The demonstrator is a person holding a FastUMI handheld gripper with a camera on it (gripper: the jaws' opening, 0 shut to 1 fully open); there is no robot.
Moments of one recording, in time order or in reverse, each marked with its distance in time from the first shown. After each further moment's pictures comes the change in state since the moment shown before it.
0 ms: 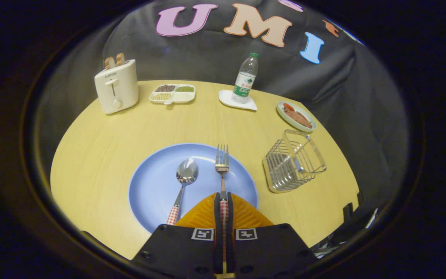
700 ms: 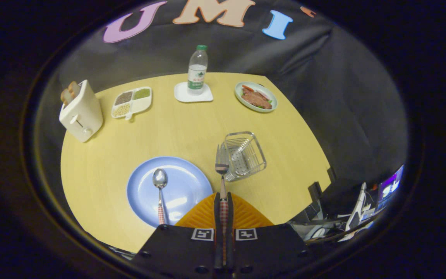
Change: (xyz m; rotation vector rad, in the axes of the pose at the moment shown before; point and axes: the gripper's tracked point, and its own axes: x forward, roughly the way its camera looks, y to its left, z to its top) arm -0.059 -0.086 0.045 0.183 0.336 -0.177
